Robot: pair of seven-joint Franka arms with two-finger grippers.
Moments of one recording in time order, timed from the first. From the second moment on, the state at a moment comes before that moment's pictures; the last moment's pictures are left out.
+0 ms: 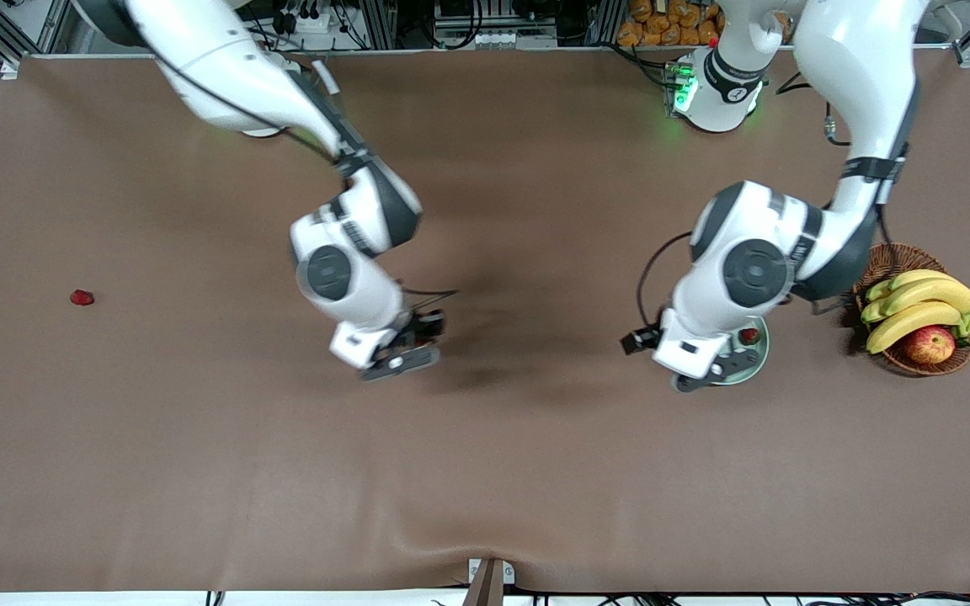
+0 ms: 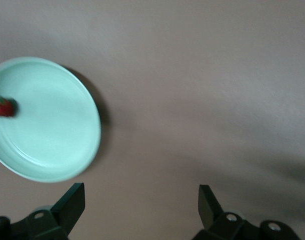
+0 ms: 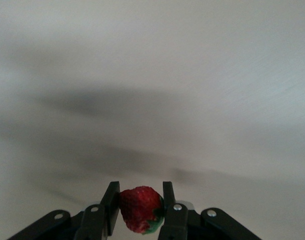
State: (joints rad) left arm -0.17 0.49 -0.31 -1.61 0.12 2.01 -0.86; right arm 0.52 0.68 0.13 -1.58 0.13 2.32 0.35
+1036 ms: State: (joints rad) left arm -0.32 0.61 -0.31 -1.57 0.08 2.09 -1.14; right arm 0.61 0.71 0.09 -1.49 0.13 2.21 0.61
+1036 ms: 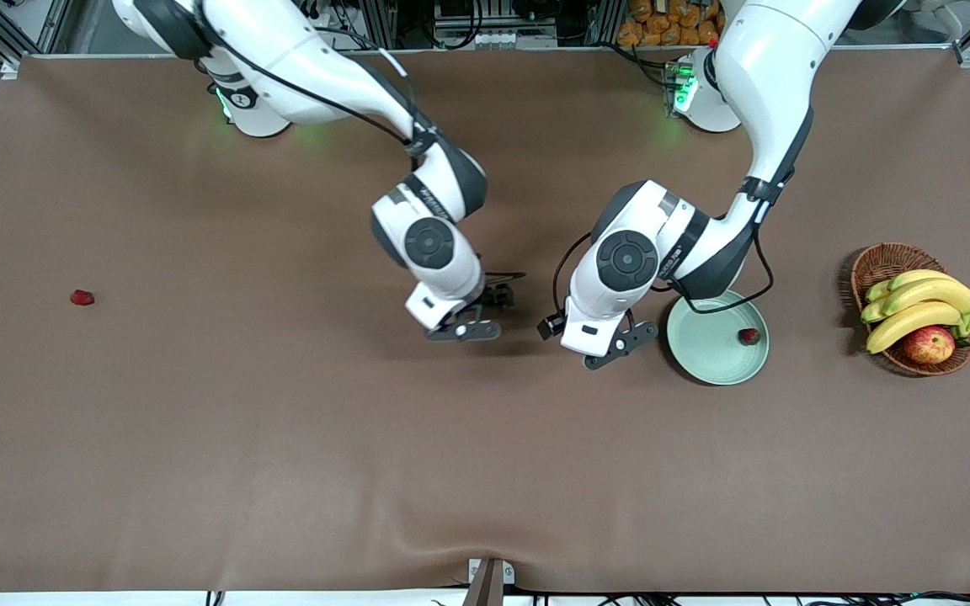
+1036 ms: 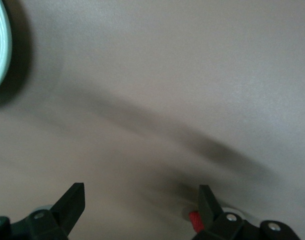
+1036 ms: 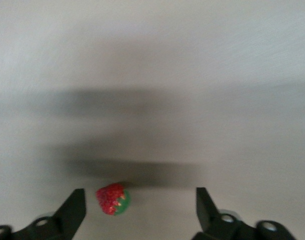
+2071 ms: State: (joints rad) left arm -0.62 0.78 -0.22 -1.55 0.08 2.31 -1.60; right arm 0.02 0.36 0.08 -1.86 -0.04 2.09 0.14
